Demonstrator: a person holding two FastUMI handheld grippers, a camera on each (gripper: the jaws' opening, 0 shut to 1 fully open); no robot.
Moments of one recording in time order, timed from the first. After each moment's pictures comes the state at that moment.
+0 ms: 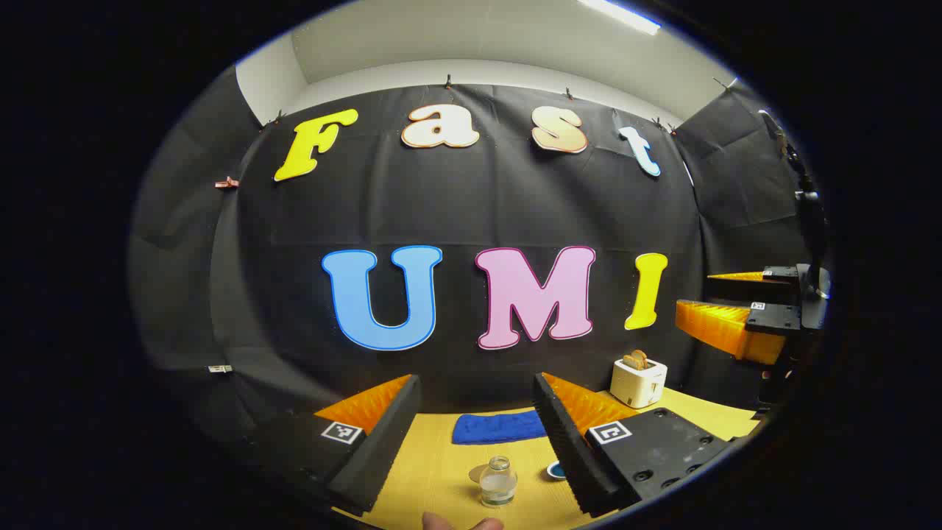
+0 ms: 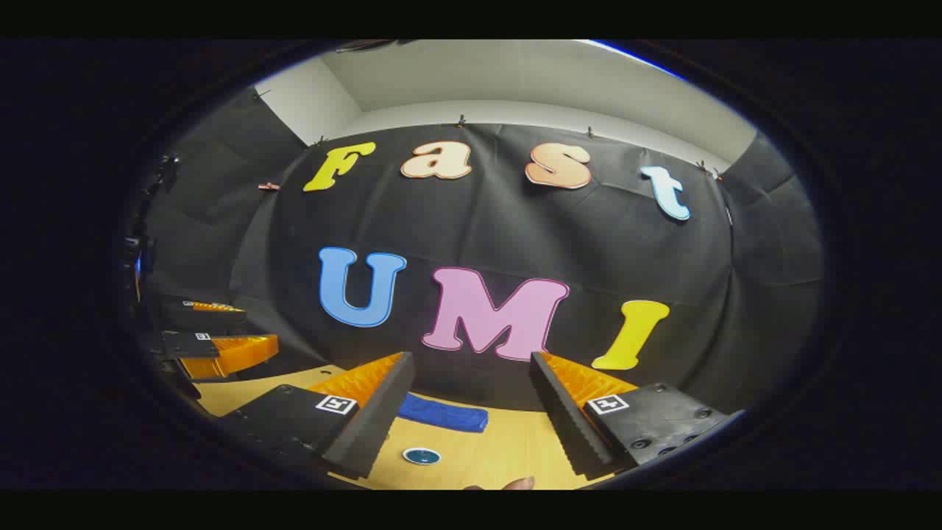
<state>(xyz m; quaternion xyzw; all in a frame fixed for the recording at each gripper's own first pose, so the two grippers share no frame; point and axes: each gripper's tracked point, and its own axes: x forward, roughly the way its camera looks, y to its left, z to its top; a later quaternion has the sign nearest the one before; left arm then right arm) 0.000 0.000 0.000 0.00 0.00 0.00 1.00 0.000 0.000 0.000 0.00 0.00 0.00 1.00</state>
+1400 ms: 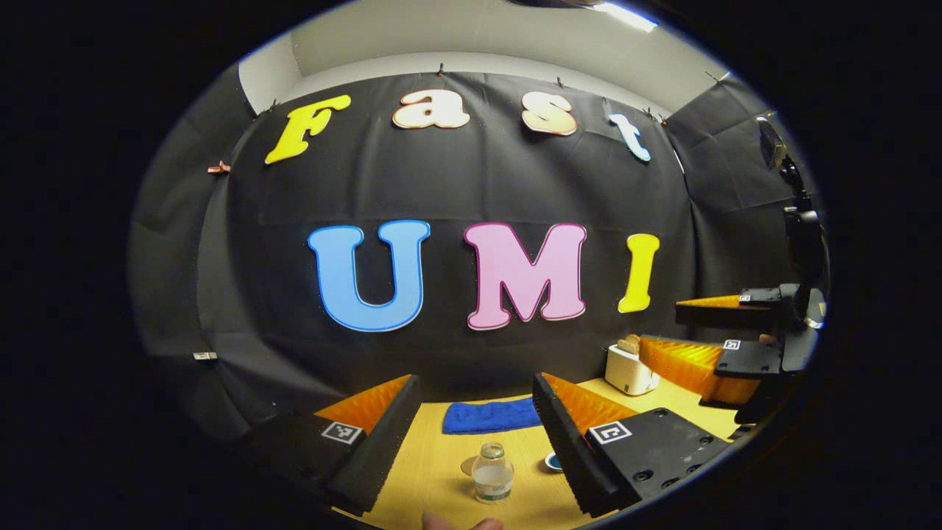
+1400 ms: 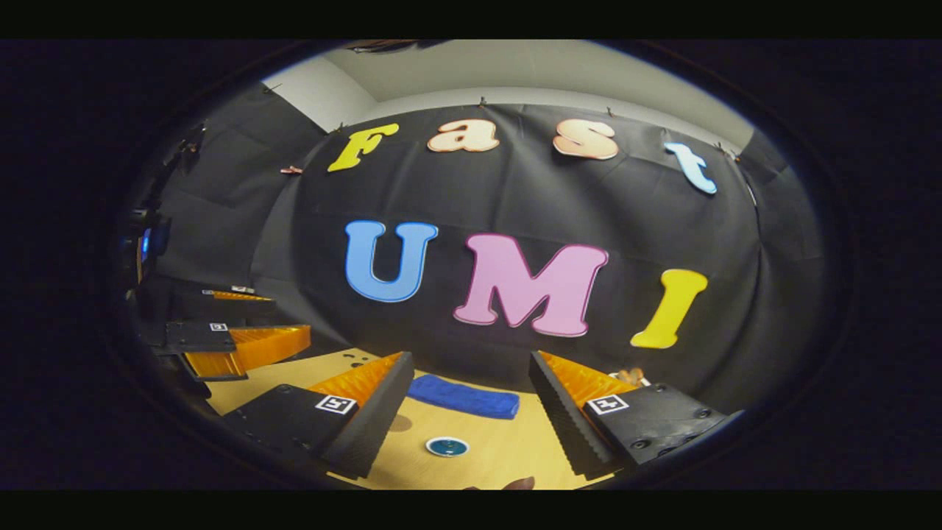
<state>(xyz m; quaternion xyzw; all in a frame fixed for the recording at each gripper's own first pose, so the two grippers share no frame) 0.023 -0.015 -0.078 0.00 0.02 -0.02 1.00 0.019 0.054 -0.112 0.03 0.05 0.06 1.00</state>
